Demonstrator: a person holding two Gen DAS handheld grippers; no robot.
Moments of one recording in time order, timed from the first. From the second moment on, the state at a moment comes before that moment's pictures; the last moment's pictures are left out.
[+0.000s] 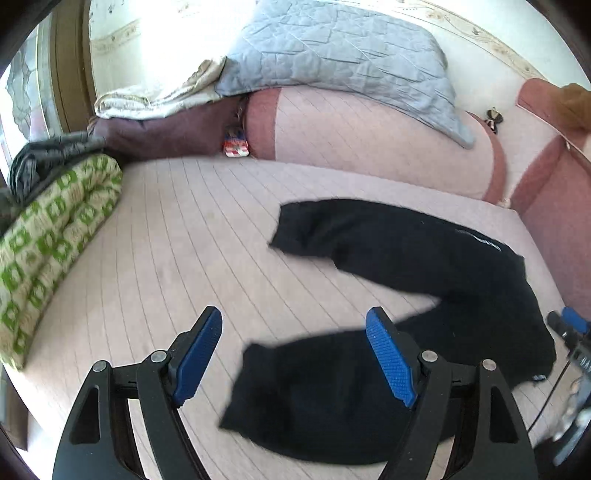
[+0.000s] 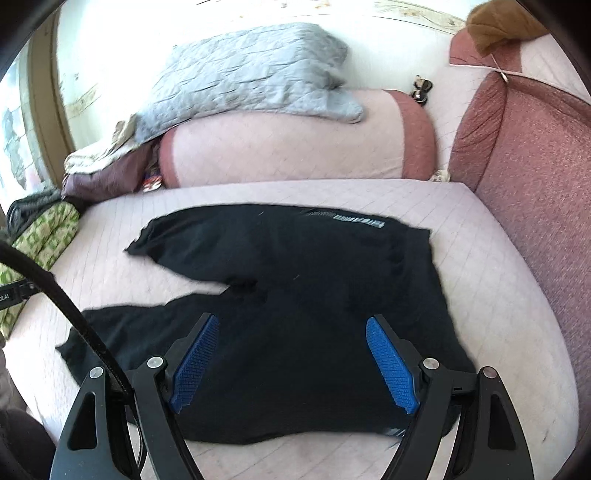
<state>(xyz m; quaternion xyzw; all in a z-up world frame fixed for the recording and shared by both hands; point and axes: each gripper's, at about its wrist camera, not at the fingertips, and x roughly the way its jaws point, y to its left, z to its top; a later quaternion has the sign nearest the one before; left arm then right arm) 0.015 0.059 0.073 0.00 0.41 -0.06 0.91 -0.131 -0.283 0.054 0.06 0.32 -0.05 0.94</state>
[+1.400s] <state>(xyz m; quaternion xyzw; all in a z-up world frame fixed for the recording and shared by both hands) 0.281 0.012 -0.028 0.02 0.49 -0.17 0.85 0.159 -0.353 0.000 0.03 0.48 0.09 0.87</state>
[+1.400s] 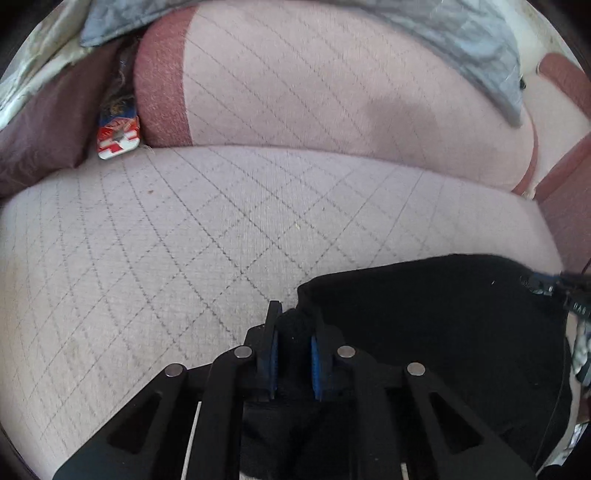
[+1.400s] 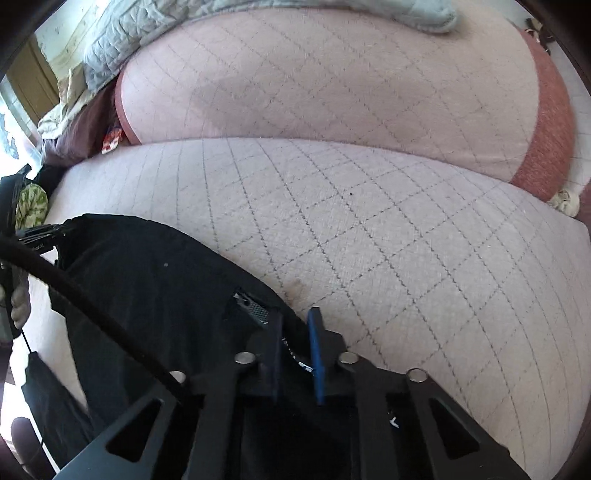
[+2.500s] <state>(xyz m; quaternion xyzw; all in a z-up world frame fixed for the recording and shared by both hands) -0.049 0.090 -0.017 0.12 0.46 -0.13 0.87 -0.136 -0.273 -0.009 -0.02 0.52 0.06 0.85</state>
